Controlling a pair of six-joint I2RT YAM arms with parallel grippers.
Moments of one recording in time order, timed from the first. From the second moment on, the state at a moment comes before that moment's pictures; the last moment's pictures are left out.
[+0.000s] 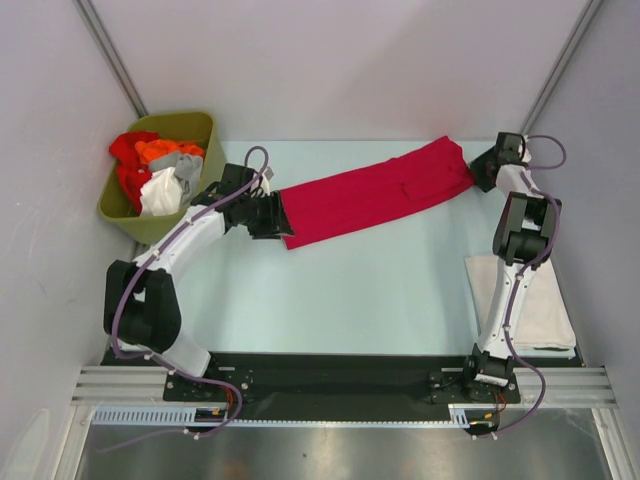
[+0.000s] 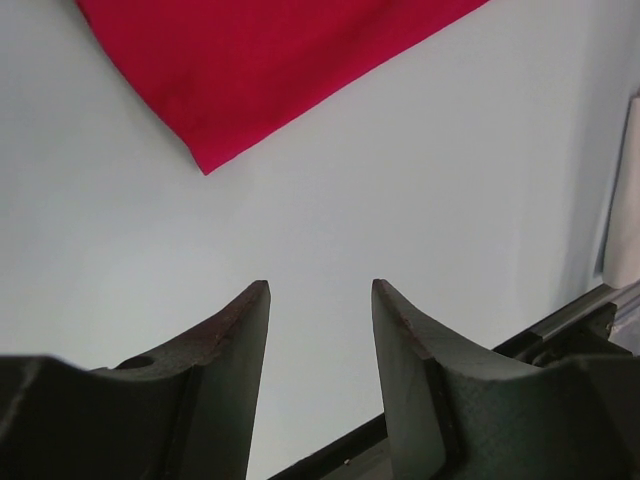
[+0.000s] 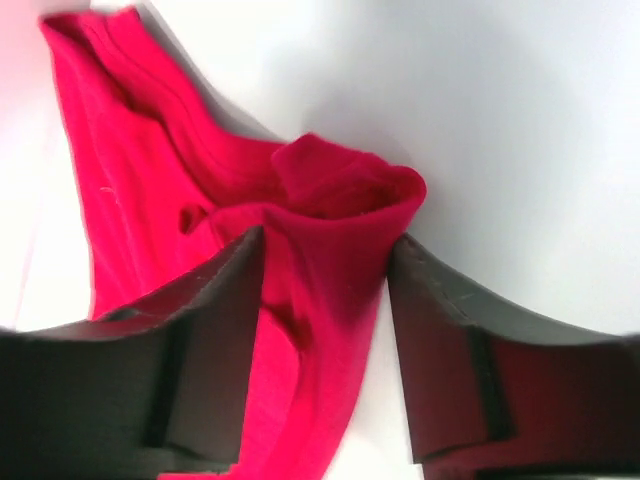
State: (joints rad) left arm -0.28 1.57 1.20 -0.58 0.37 -0.39; right arm -0.22 2.42 1.95 -0.28 -0.01 0.79
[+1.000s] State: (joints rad) left arm -0.28 1.33 1.02 -0.52 0.24 -0.53; right arm 0.48 1.78 0.99 0.04 -0.13 1.22
